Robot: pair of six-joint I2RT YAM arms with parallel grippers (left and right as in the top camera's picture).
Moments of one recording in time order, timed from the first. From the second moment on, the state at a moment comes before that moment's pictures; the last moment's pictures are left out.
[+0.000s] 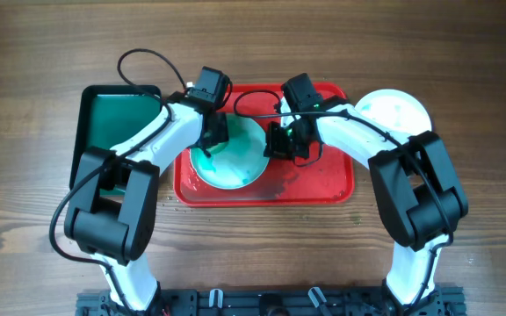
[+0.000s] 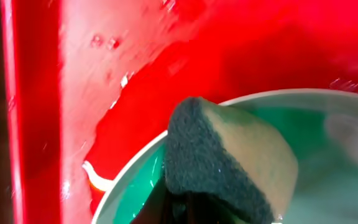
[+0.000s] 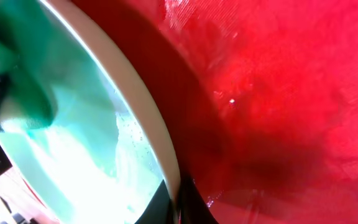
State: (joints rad) left arm -0.35 1.94 1.24 -0.68 -0.12 -0.47; right arm 0.45 2.03 1.26 -0.56 -0.49 0.55
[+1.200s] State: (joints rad) left arm -0.18 1.87 1.36 -0.84 0.17 -0.43; right arm 0.41 1.62 1.26 -0.73 0.15 0.44
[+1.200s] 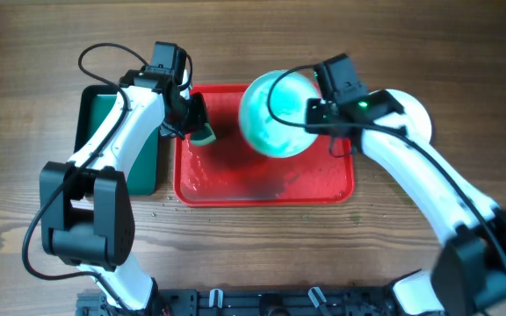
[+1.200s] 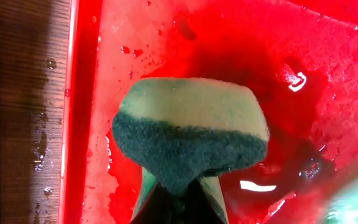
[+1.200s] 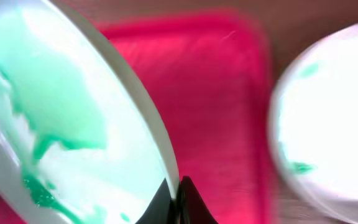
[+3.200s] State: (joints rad) left arm -0.18 1.87 1.36 -0.82 0.16 -0.43; right arm -0.25 1.55 1.21 -0.78 -0.11 0.32
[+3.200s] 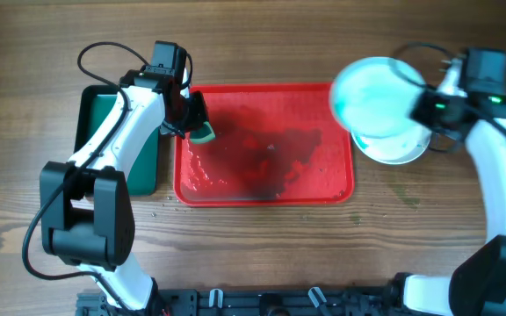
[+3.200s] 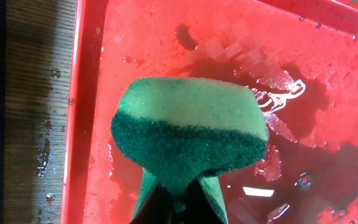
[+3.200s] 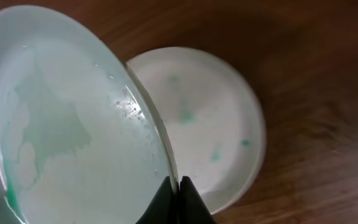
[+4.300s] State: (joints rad) left arm 0.09 1.84 1.56 -1.12 -0.08 -0.13; right arm -0.08 1.66 1.27 -0.85 -0.30 0.18
